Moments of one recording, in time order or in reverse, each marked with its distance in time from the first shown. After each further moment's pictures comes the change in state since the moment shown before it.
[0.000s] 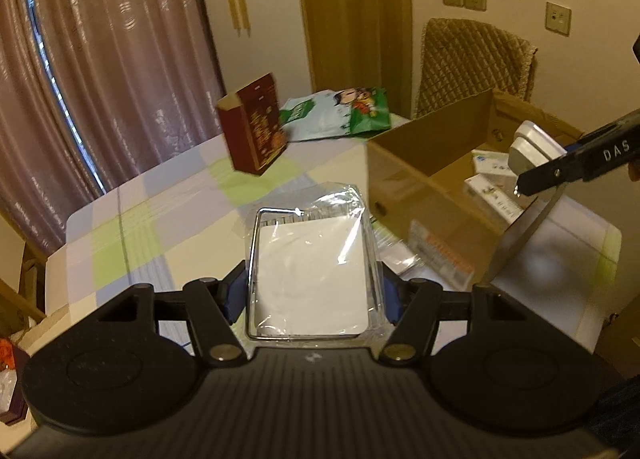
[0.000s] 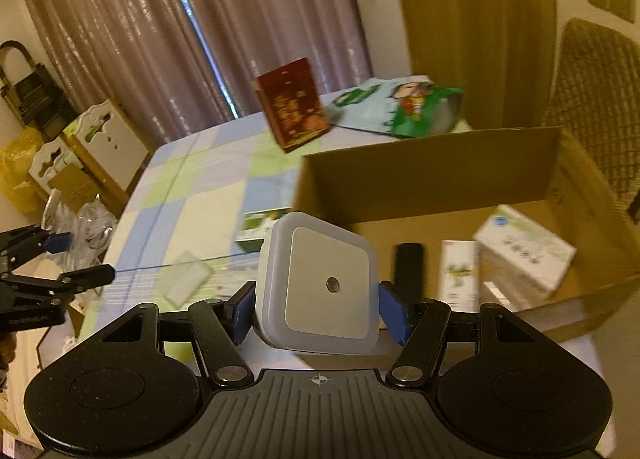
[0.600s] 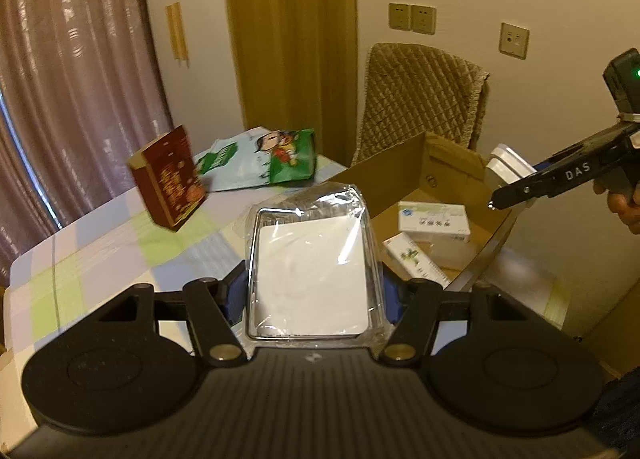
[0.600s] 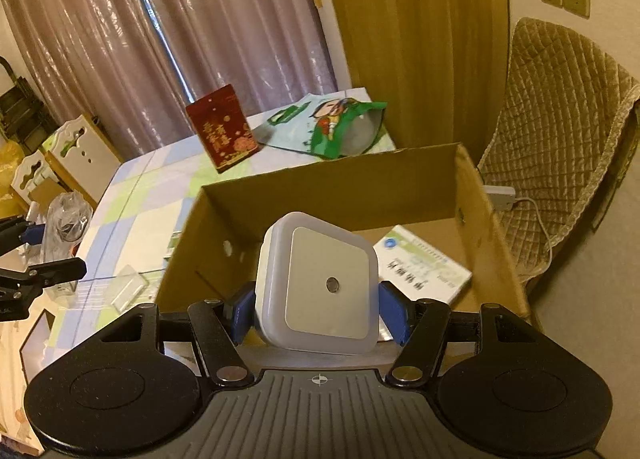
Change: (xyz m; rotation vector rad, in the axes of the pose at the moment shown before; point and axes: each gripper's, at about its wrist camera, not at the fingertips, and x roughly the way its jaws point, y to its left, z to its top) left arm 0.027 -0.090 0.075 0.021 -0.045 -0.114; right arm -0.045 -0.119 0.029 0.012 -0.007 -0.029
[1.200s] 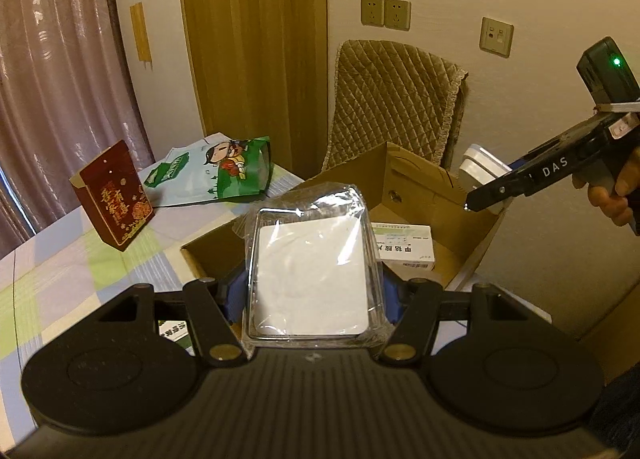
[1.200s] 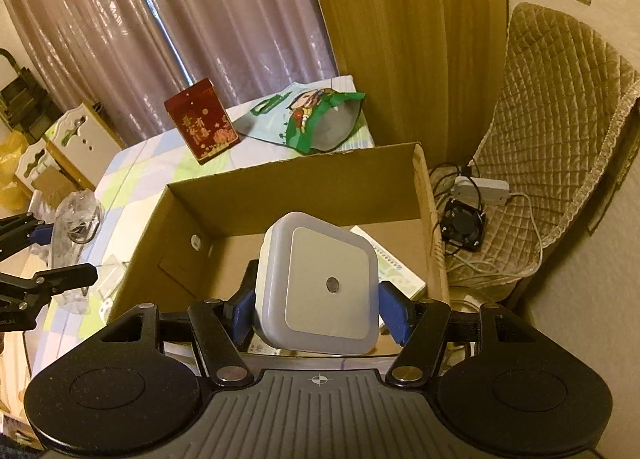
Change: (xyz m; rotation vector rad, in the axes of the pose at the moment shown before) left arm 0.048 -0.060 0.029 -0.005 0.016 -0.042; right arm -0.001 -0.067 0.025 -0.019 0.067 0.041
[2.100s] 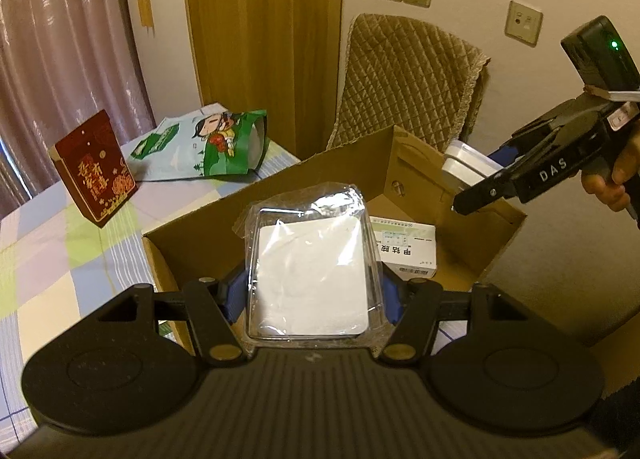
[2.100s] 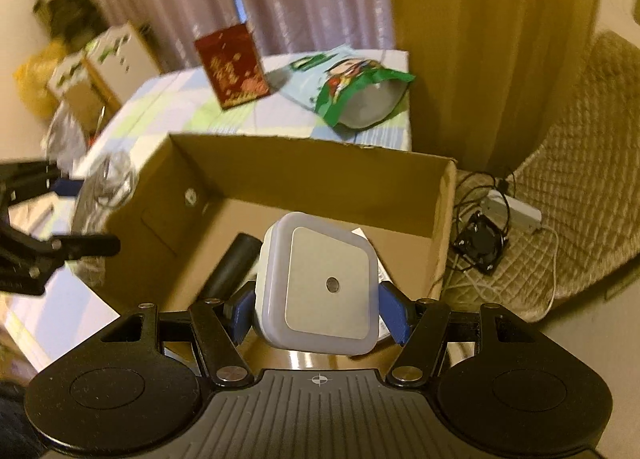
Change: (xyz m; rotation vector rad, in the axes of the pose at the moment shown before) left arm 0.059 -0.015 0.015 -0.077 0.092 0.025; right arm 0.058 -0.017 0.039 -0.285 0.154 0.067
